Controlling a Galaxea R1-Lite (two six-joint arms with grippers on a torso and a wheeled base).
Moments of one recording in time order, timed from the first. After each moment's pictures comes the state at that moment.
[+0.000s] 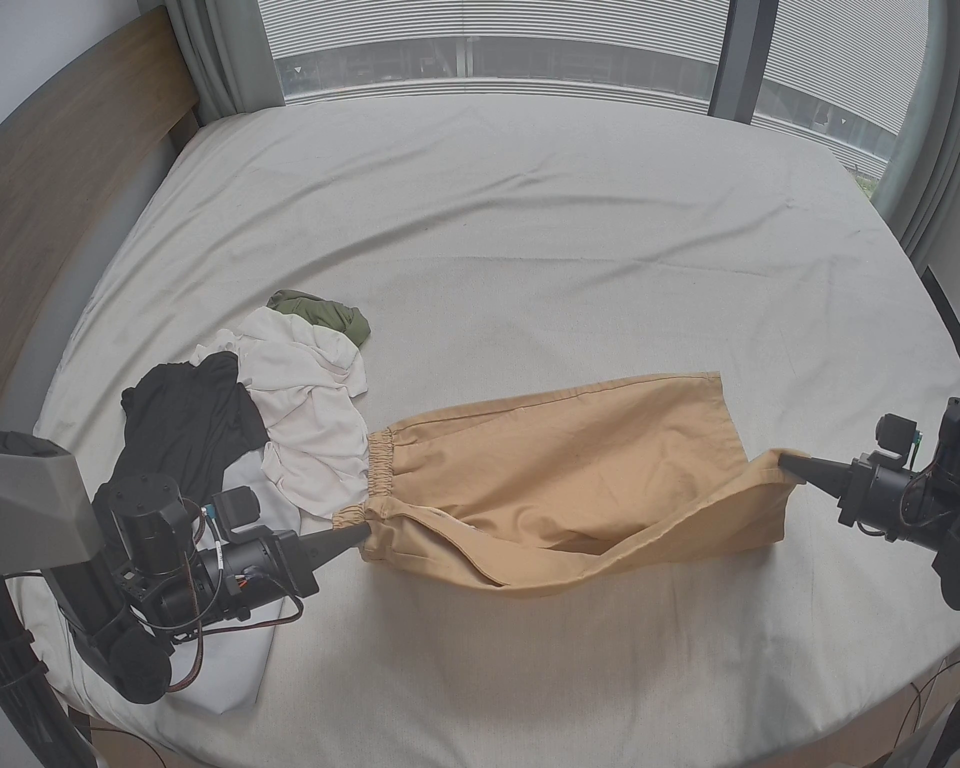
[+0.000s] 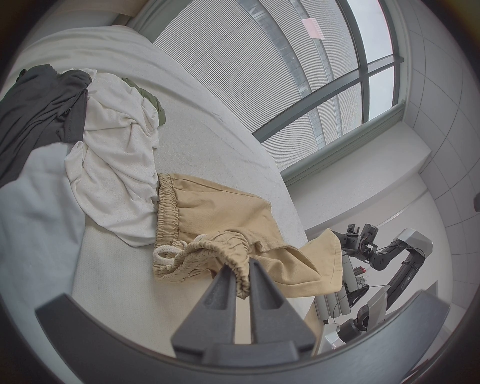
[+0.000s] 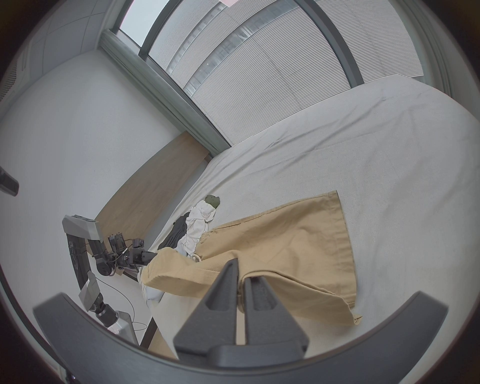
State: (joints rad) left arm -0.29 2.00 -0.24 -1.55 -0.54 -0.56; right arm -0.07 1.59 -0.33 -1.05 0.77 0.28
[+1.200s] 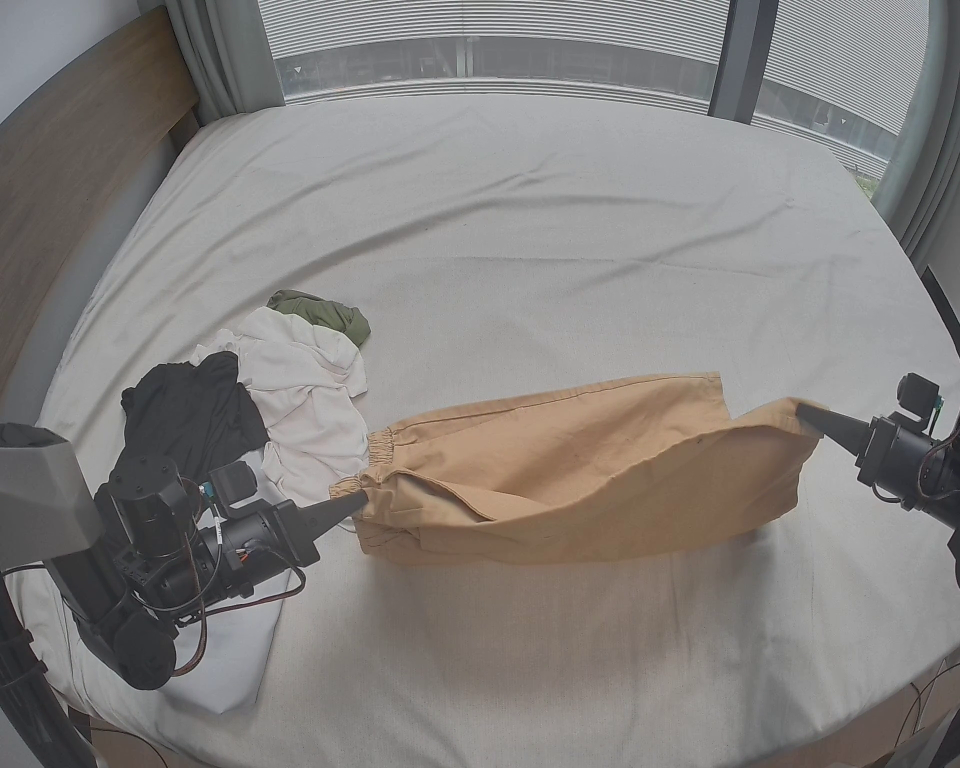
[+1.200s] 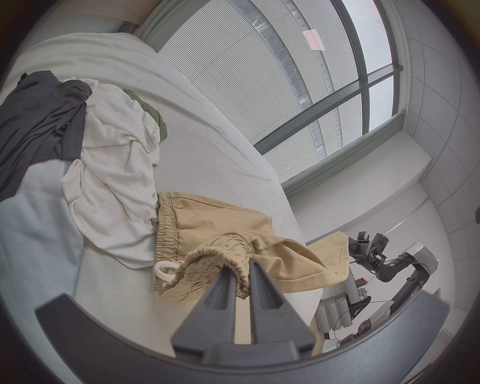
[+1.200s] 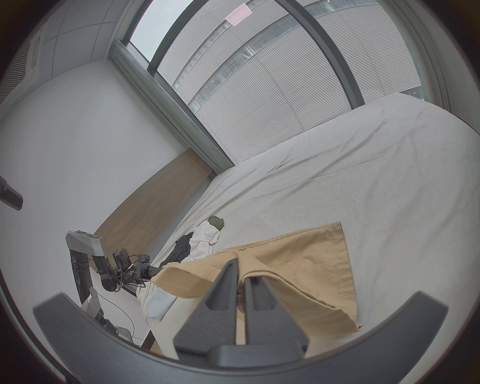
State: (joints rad) left arm -0.28 1.99 -0.31 -1.55 -0.49 -0.63; right arm -0.06 1.51 -0.40 -1.05 0.73 0.35
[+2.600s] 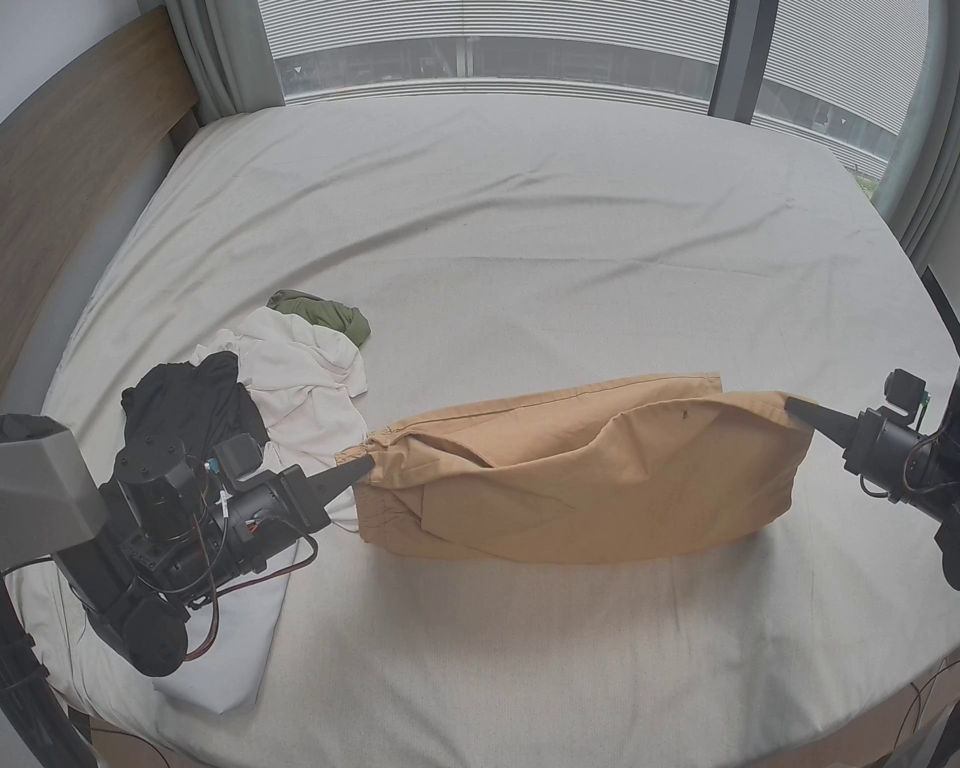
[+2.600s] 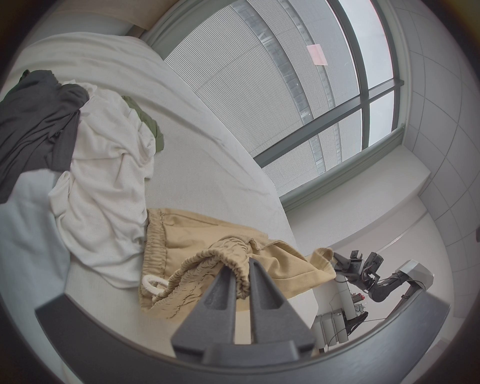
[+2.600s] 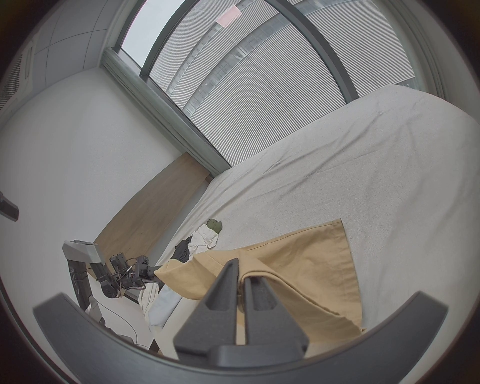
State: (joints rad) left arm -0.32 1.99 -0.40 -1.55 -0.41 -0.70; right arm -0.04 1.61 -0.43 -1.13 0.70 0.41
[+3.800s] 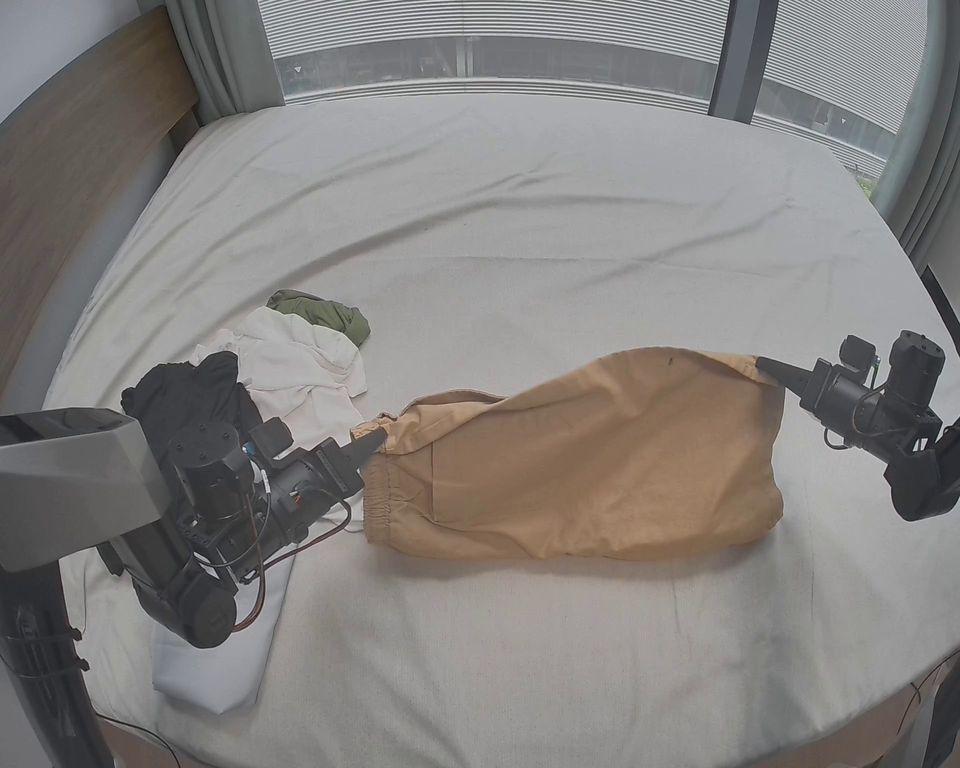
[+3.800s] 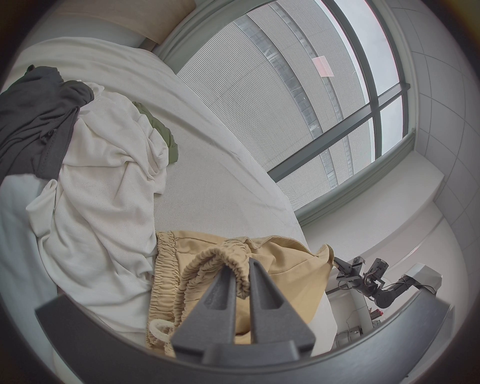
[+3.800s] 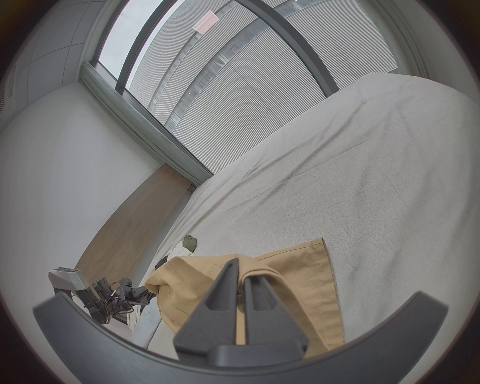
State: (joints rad) left arm -0.32 2.17 -0.60 -1.55 -0.26 -0.71; right arm -0.09 1.93 -0.76 -1.13 0.67 0.50
